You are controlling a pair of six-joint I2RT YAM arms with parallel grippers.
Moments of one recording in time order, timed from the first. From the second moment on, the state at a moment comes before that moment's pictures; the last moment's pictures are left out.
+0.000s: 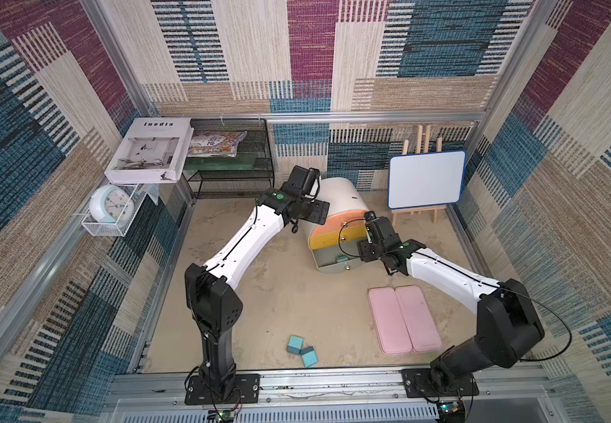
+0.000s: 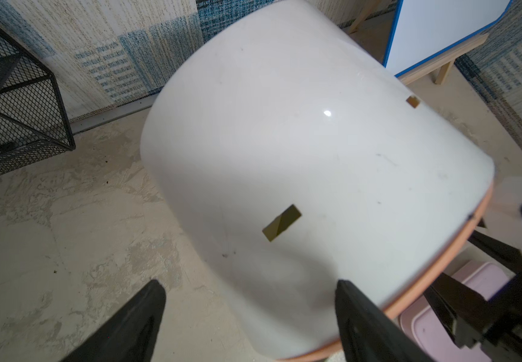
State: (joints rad) left arm -0.54 1.91 1.99 -0.89 -0.03 -0.12; right arm 0.53 1.52 1.07 -0.37 0.30 0.14
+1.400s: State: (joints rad) left arm -0.54 1.92 1.99 -0.87 -0.03 -0.14; right arm 1.39 1.65 0.86 -0.19 0.09 0.06
